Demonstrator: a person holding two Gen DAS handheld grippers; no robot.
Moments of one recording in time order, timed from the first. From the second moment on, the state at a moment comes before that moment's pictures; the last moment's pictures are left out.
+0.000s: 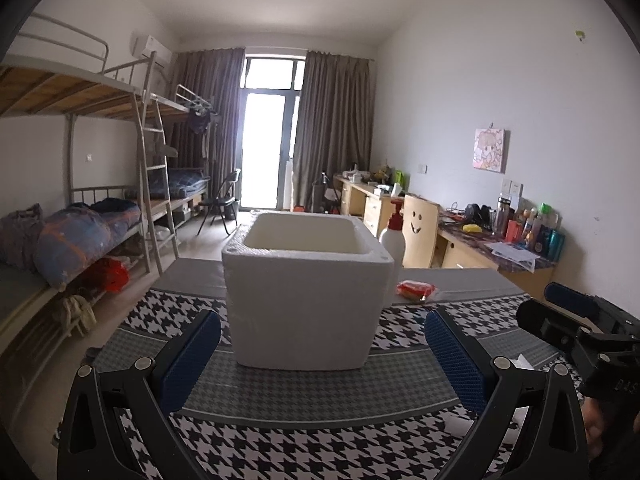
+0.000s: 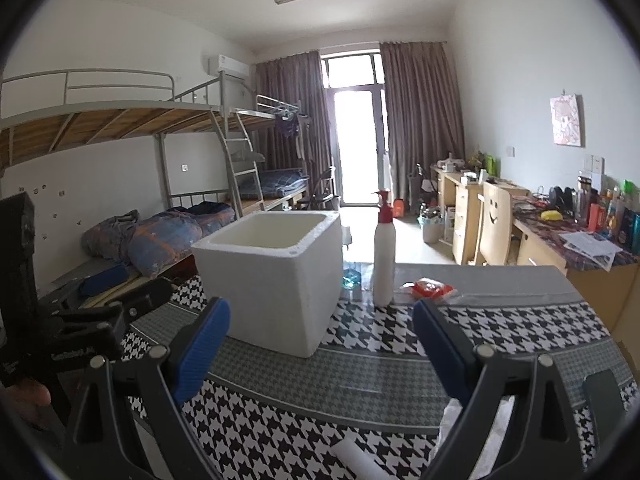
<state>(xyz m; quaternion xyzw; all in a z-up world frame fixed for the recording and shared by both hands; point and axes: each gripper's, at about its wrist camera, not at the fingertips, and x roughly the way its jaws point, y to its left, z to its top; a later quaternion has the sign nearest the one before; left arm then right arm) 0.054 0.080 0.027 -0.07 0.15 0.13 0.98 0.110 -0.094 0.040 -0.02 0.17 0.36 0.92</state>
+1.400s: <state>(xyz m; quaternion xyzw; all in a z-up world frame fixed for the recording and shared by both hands) 0.058 0.038 -0.006 -0.06 0.21 0.07 0.97 0.094 -0.141 0.006 0.00 0.21 0.30 0.93</state>
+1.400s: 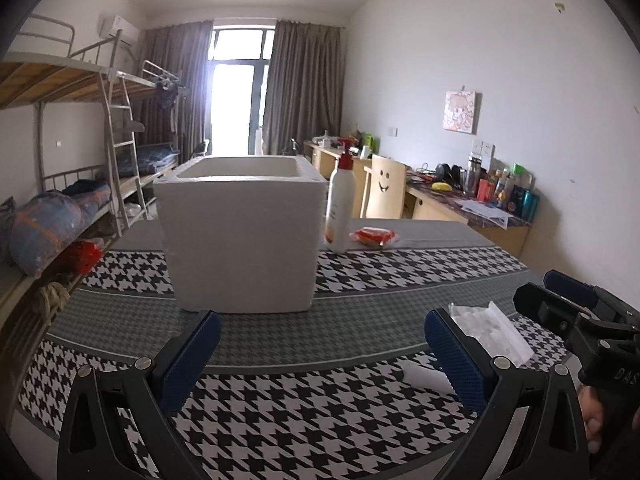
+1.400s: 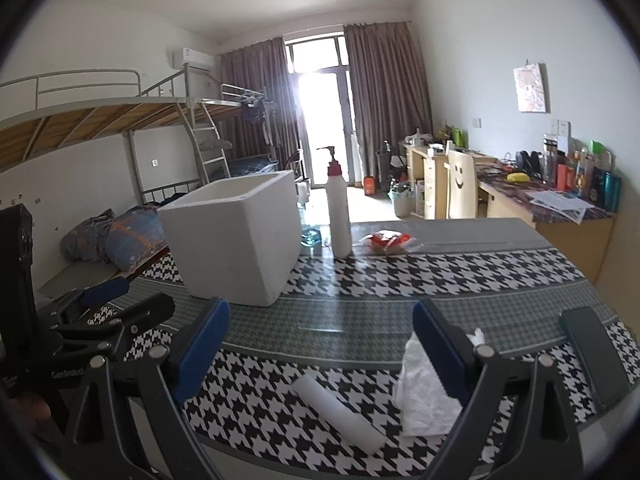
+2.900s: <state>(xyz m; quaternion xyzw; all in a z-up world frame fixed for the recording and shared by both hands) 0.112 -0.030 -0.055 -0.04 0.32 -0.02 0.95 0.118 -0.202 -0.034 0.02 0.29 0.20 0.94</state>
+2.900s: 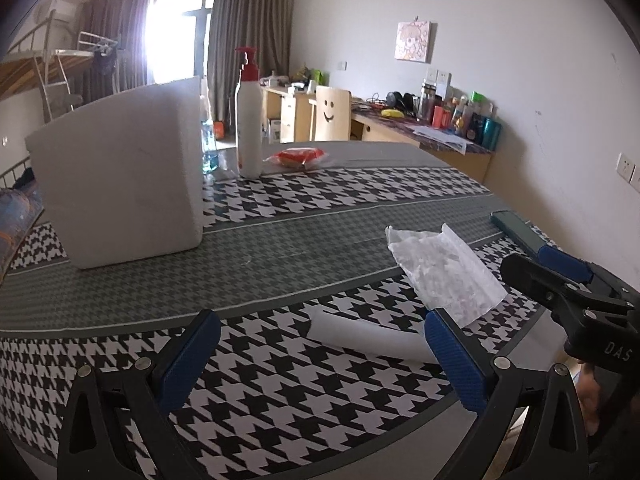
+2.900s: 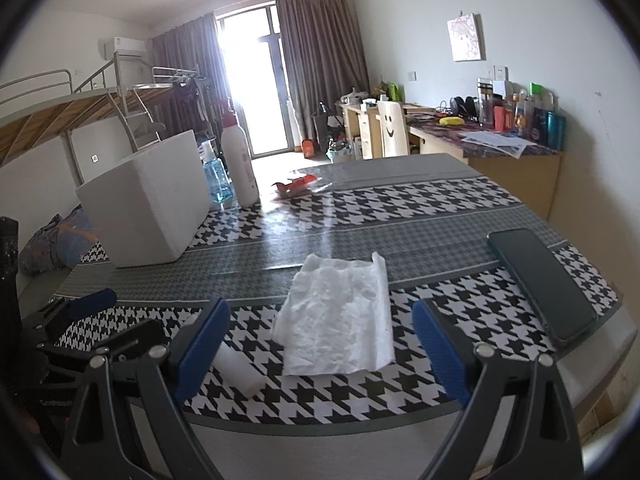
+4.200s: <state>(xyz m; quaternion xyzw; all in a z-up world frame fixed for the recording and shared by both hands) 0.149 -0.045 -0.087 -0.02 0.41 -0.06 0.91 0.141 -0.197 -0.058 0.01 0.33 0.19 0.92</state>
